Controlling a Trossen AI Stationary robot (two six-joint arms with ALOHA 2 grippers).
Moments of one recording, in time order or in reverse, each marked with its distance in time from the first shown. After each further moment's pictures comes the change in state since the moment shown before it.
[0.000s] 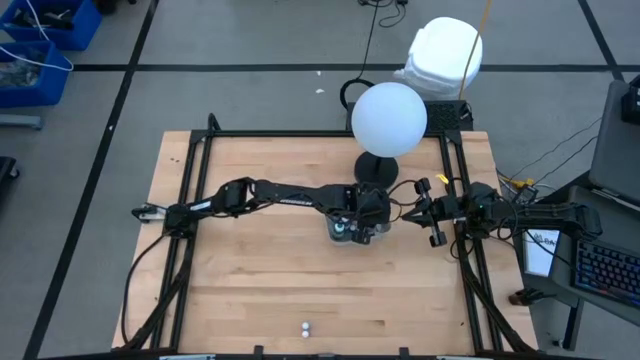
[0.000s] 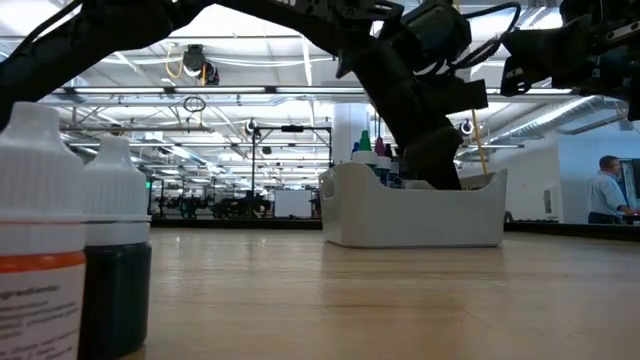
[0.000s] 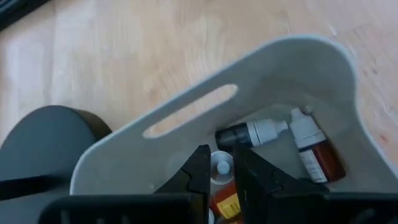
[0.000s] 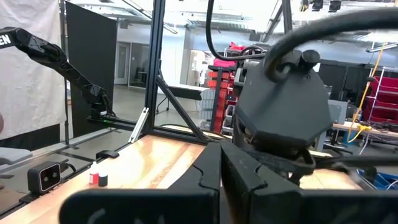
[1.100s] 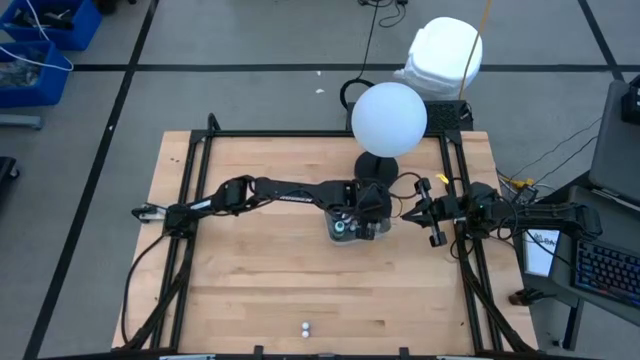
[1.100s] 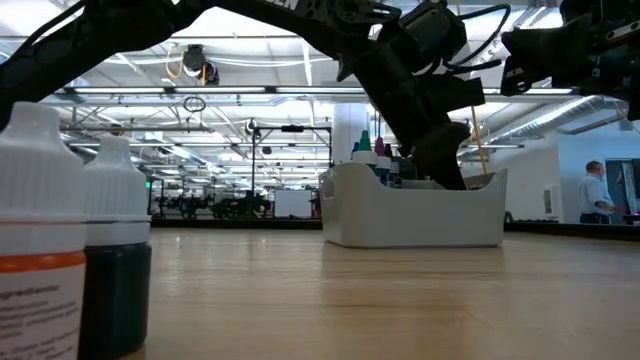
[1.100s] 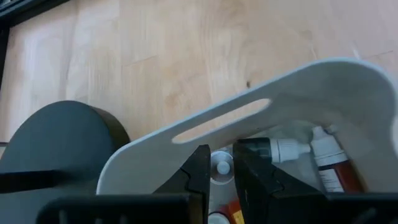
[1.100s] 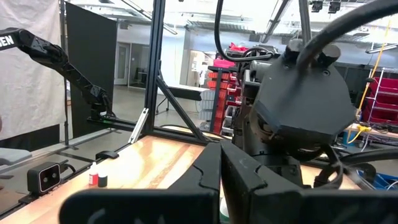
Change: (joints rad) left arm 0.022 0.000 0.000 0.041 0.007 -0.066; right arm 0.000 0.000 0.000 0.003 0.000 0.000
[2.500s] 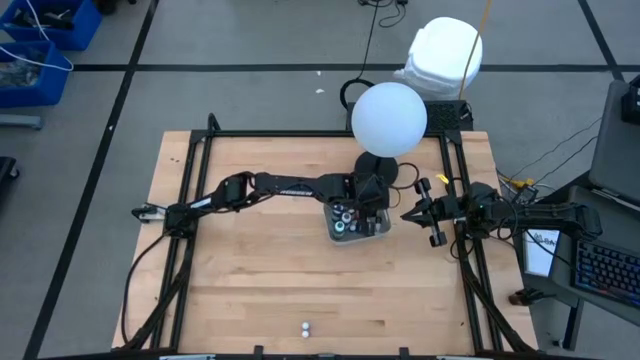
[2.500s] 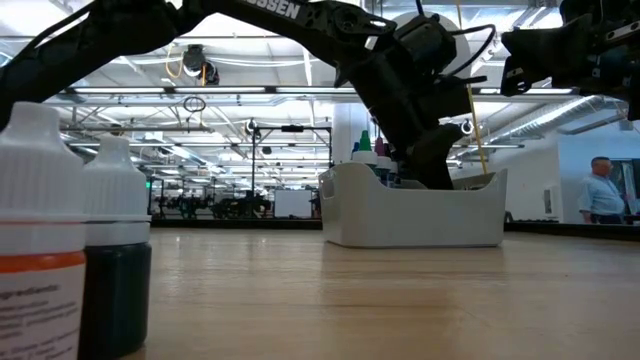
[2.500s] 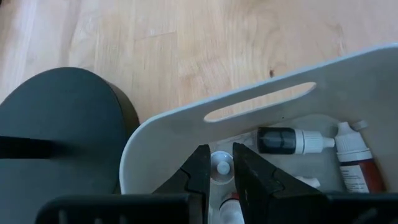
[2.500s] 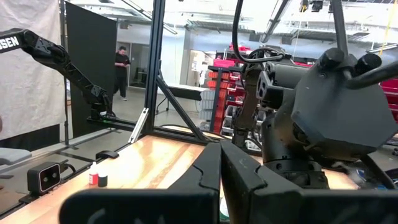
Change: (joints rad) left arm 0.043 0.000 0.001 -0.031 0.040 -0.100; right arm 0.000 0.000 0.000 -0.001 0.000 0.000
